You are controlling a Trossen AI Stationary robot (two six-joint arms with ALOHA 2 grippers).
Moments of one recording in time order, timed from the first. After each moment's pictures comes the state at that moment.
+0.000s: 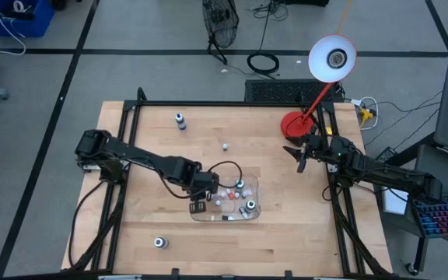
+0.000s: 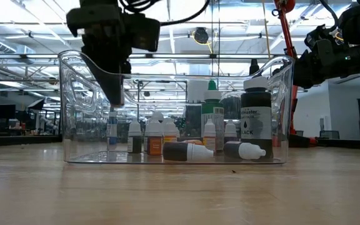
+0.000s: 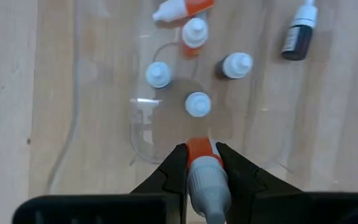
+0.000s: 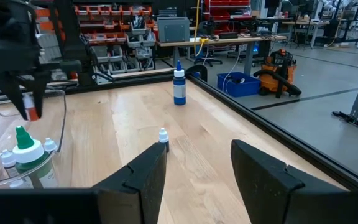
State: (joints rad) left arm -0.20 1.73 1.26 -0.80 0.00 -0.34; right arm -0.40 0.32 0.05 0.19 -0.03 0.01
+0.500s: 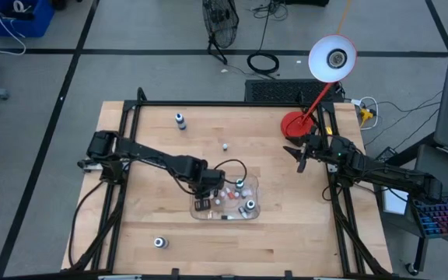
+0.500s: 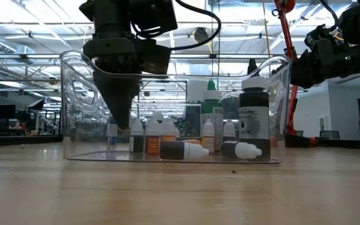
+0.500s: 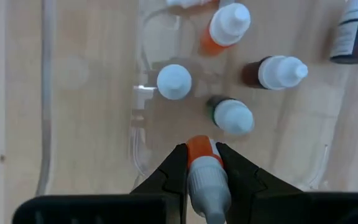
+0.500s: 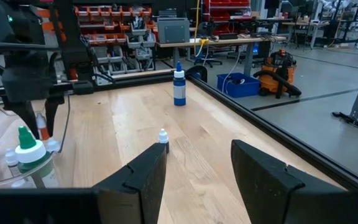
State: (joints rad) left arm -0.14 1.84 1.25 -0.74 0.07 -0.31; right arm -0.40 0.32 0.05 0.19 -0.03 0.01
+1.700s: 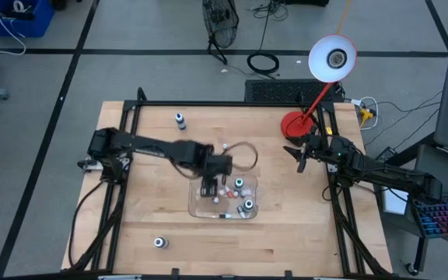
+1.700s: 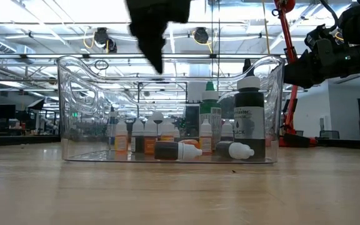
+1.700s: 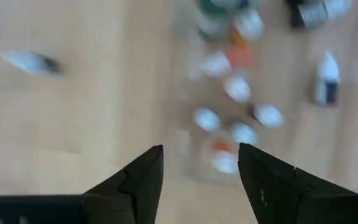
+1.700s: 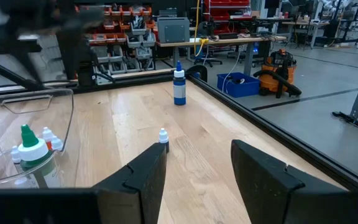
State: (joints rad) left arm -0.11 1.84 1.55 -1.03 -0.09 -0.19; right arm -0.40 0.32 0.05 0.19 -0.03 0.01
